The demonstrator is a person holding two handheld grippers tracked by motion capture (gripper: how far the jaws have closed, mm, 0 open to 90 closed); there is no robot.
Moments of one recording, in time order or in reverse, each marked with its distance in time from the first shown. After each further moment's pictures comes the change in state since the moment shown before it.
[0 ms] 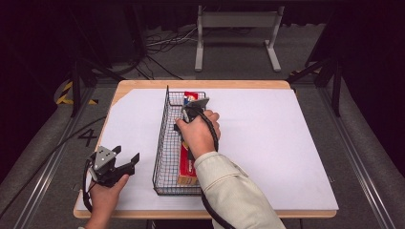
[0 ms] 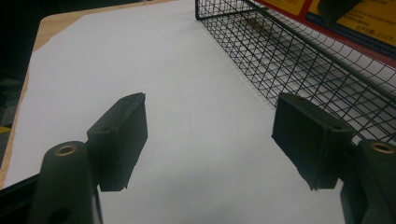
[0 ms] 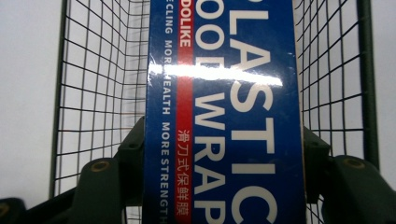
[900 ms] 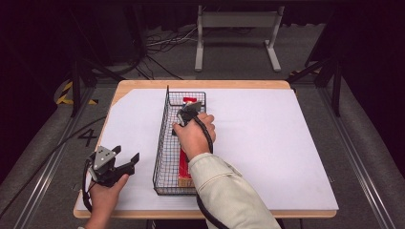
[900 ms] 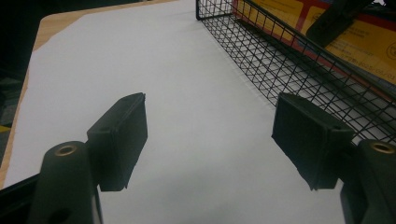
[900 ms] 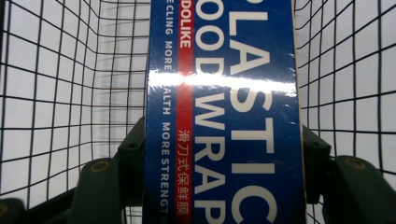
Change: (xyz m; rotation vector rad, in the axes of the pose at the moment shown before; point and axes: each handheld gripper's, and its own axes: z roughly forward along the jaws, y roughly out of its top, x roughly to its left) left arm 0.001 0.000 0.000 -0.003 -0.003 -0.004; right arm 0.009 -0.005 0.021 0.032 -0.105 -0.051
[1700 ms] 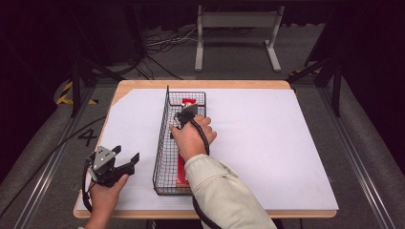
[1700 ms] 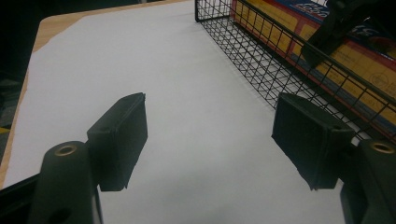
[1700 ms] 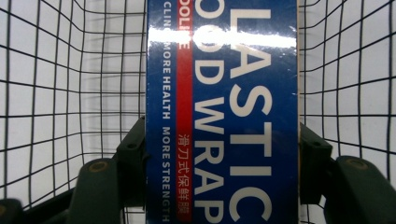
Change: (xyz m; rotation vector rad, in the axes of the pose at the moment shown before) left arm 0.000 0.000 0.000 -0.008 -0.003 -0.005; right arm 0.007 -0.006 0.009 0.042 -0.033 -0.007
